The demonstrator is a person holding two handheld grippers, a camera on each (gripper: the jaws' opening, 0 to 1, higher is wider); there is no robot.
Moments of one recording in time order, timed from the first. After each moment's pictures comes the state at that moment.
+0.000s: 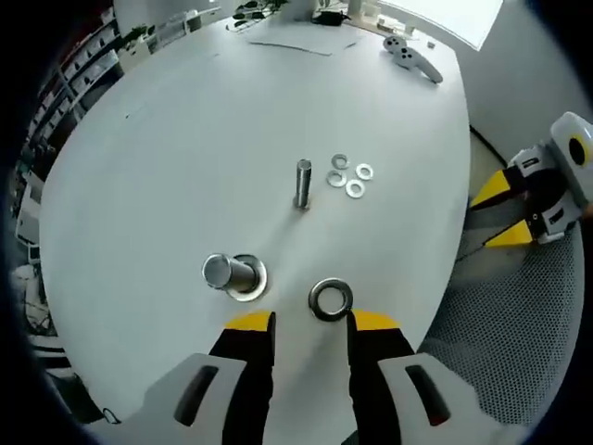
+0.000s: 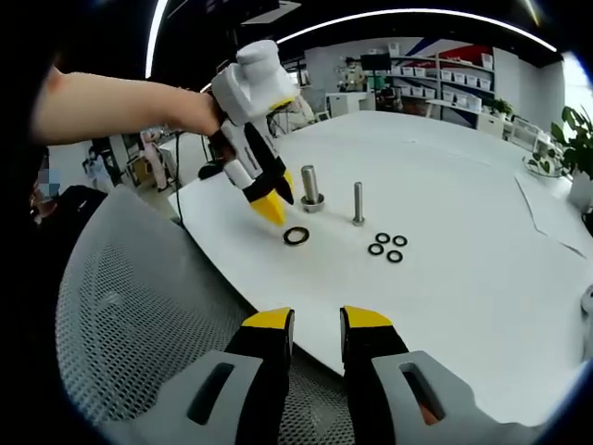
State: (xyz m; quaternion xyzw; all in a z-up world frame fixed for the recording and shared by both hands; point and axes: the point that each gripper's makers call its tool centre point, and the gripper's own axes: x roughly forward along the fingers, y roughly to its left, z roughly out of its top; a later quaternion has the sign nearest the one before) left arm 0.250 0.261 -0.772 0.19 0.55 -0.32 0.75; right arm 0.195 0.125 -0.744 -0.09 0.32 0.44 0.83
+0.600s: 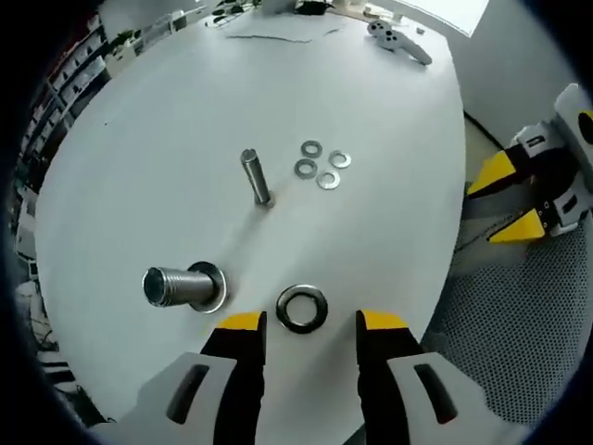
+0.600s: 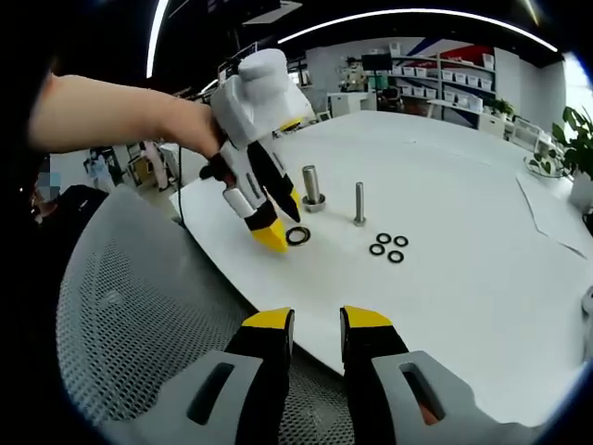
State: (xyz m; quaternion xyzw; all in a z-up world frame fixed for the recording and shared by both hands) left arm 0.242 0.247 -0.795 0.26 0.56 -0.34 0.71; right arm 0.194 0.125 -0.744 -0.09 0.32 0.44 0.83
